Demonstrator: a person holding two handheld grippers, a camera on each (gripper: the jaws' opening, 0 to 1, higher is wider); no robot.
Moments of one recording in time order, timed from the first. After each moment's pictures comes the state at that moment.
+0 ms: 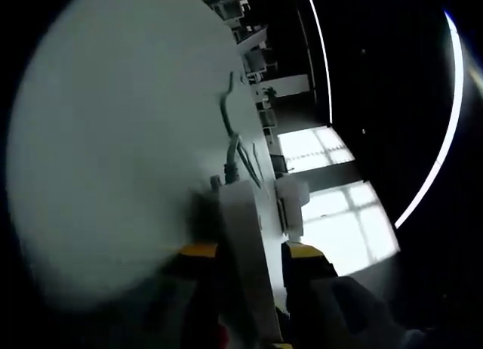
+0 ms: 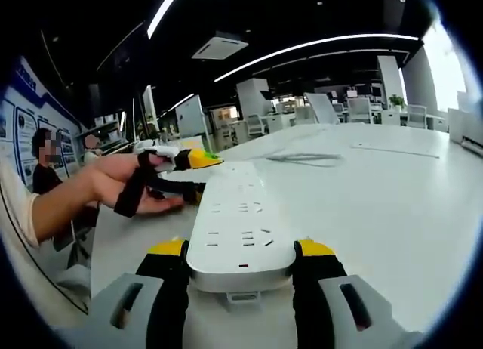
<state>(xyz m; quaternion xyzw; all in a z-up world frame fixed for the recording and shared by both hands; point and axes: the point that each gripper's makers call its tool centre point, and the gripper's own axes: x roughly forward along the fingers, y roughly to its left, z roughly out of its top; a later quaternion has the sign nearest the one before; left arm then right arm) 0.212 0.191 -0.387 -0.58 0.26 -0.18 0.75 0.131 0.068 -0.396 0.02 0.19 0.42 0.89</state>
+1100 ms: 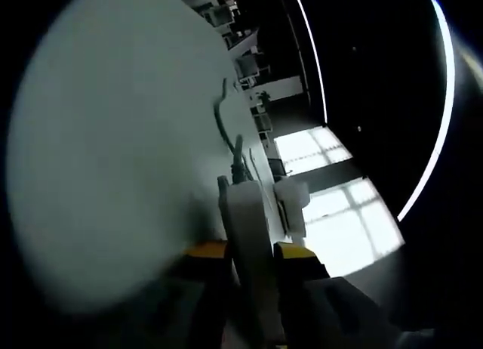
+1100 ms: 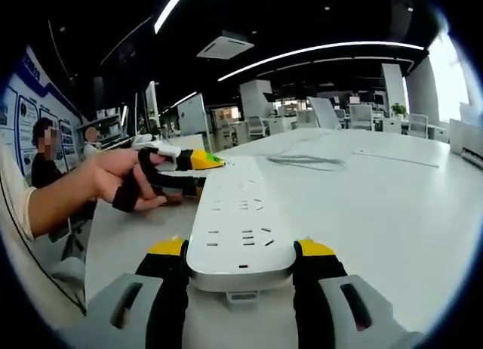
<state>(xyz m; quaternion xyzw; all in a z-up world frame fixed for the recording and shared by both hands) 0.211 0.194 -0.382 -0.56 0.24 -0.19 0.77 0.131 0.069 -0.397 0.00 0.18 0.42 0.89</state>
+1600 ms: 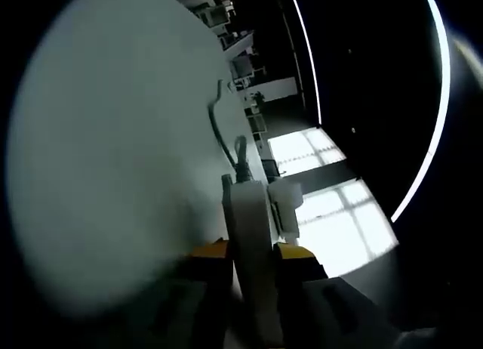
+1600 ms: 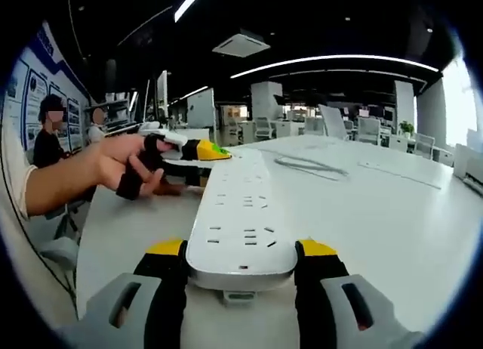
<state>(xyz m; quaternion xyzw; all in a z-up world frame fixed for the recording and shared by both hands) 0.207 0.197 -0.377 -0.57 0.23 -0.20 0.77 0.126 0.075 -0.397 -0.04 0.16 0.44 0.88</state>
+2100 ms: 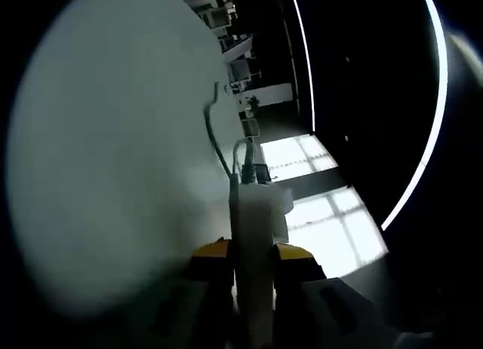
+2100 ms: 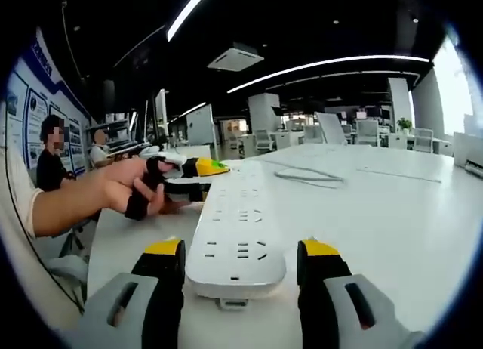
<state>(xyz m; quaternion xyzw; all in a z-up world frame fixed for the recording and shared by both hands) 0.207 0.195 -0.371 -0.59 0.21 -0.21 0.75 0.127 0.071 -0.382 0.00 0.14 0.44 0.89</state>
